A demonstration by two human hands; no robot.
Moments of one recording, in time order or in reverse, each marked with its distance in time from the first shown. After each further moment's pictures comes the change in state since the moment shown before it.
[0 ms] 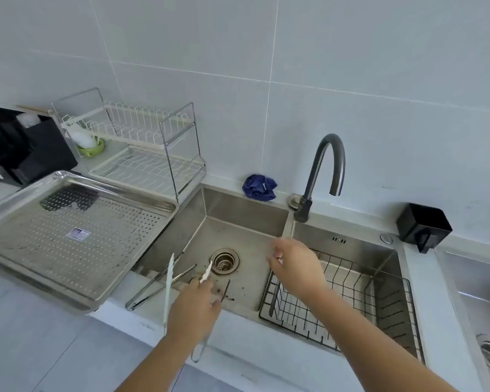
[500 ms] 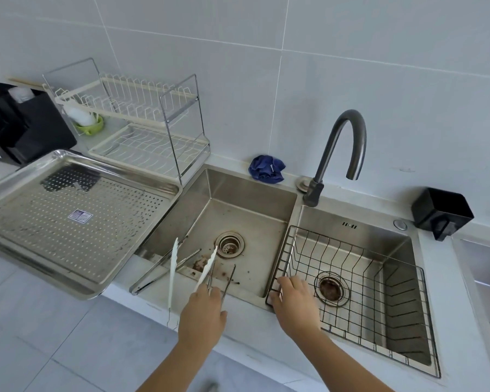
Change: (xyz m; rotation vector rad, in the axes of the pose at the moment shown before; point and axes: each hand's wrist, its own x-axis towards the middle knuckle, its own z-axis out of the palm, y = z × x) left_hand -0.016 -0.008 0.049 0.212 -0.103 -0.017; right_hand -0.062 0.043 0.122 -0.028 -0.132 0.218
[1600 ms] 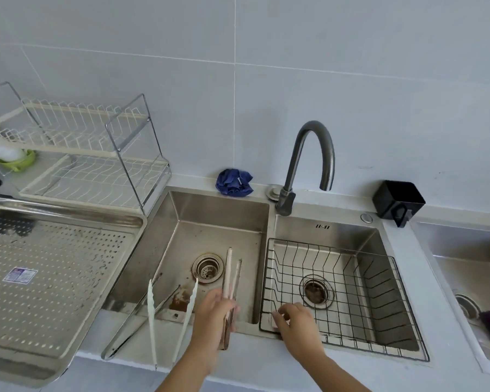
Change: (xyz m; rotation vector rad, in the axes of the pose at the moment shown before) left_hand 0.055 0.025 -0.033 -1.592 -0.291 -0.223; right_hand -0.001 0.016 0.014 0.302 0.011 0.312
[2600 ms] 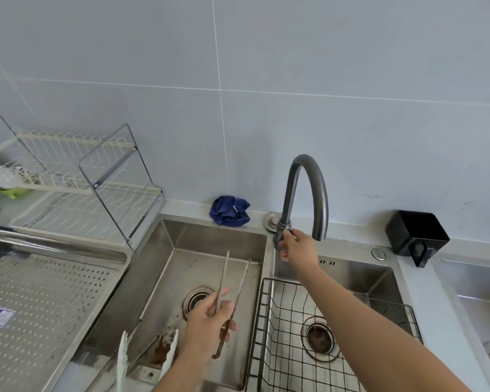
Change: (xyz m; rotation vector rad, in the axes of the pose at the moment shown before) left_hand 0.076 0.045 0.049 0.054 0.033 0.092; right_hand 0.222 -0.091 -0.125 0.767 0.111 0.201
